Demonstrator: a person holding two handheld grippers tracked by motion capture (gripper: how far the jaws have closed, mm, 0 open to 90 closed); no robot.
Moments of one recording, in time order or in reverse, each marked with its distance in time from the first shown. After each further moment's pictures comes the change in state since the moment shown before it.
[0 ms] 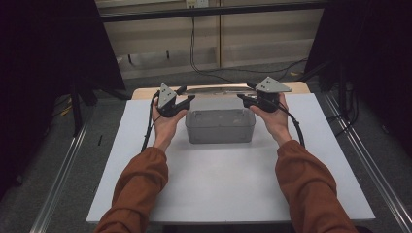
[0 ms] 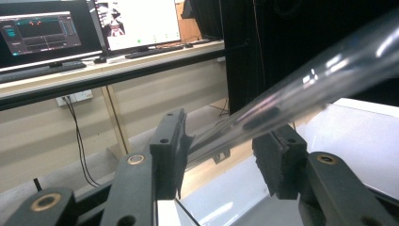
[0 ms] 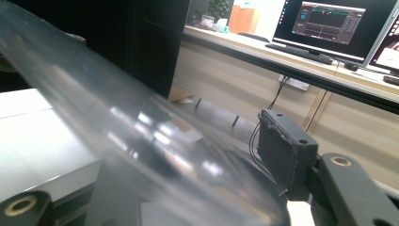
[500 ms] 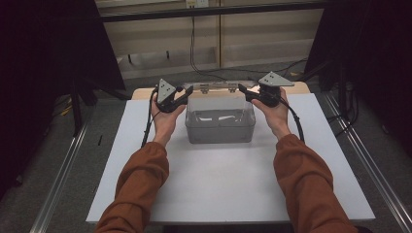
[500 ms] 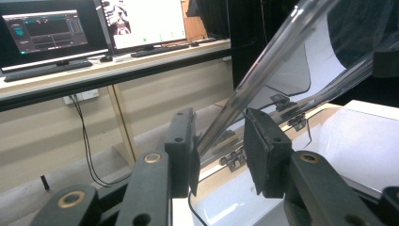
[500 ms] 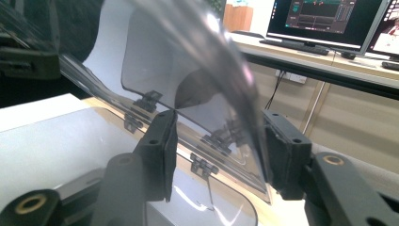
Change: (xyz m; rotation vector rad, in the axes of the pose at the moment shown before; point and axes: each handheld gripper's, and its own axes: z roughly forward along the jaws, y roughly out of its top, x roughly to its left) left arm 0.009 0.006 0.007 0.007 0.017 -0.011; right arm -0.019 -0.003 0.012 -0.008 -0.015 0.077
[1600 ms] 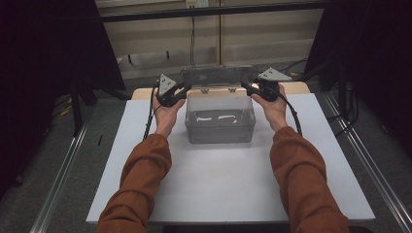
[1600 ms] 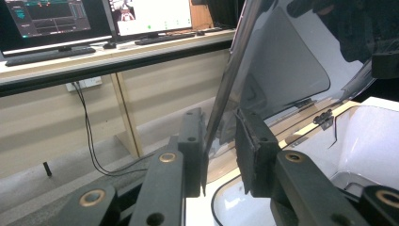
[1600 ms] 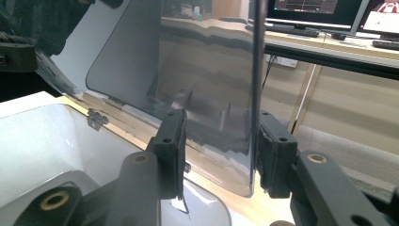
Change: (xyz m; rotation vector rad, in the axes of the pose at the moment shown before) left arm 0.015 -0.004 0.021 0.037 0.017 -0.033; right arm -0.019 -0.009 0.023 0.045 -0.040 0.052
